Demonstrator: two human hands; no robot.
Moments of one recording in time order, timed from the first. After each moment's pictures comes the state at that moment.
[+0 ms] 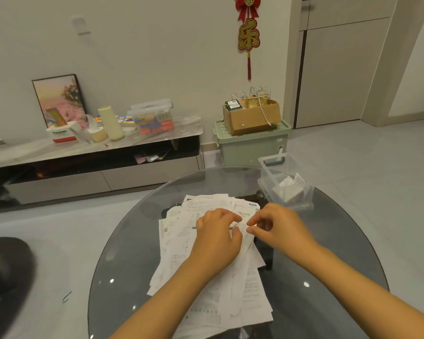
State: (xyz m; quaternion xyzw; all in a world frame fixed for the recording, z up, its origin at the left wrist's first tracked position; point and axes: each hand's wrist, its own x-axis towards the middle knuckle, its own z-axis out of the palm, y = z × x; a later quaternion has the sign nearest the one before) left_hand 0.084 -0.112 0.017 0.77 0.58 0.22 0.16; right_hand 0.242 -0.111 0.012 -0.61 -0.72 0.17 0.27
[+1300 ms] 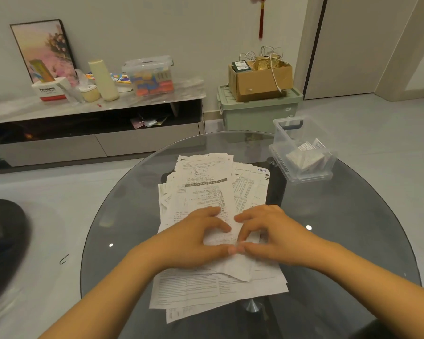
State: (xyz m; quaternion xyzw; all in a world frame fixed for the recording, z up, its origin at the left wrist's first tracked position) left_hand 0.004 -0.128 -0.003 0.81 0.50 0.01 0.30; right_hand 0.210 -0.132 -0.026 -0.46 -0.84 0.24 0.15
